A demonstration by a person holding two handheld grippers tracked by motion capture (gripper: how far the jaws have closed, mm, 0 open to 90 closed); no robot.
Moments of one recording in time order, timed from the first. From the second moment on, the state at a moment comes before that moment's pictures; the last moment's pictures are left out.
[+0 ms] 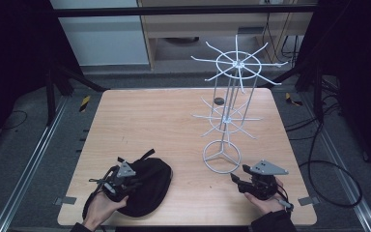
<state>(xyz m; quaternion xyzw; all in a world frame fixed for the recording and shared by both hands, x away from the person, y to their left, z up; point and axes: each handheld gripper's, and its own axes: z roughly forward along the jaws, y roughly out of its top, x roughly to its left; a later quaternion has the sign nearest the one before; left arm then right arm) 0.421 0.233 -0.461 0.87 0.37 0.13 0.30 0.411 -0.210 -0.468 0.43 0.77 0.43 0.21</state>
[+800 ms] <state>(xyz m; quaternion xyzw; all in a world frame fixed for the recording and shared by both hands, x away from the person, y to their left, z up) 0.394 0.253 -0.388 0.76 0.37 0.19 0.50 0.411 -0.222 -0.467 0.45 0.75 0.43 0.22</state>
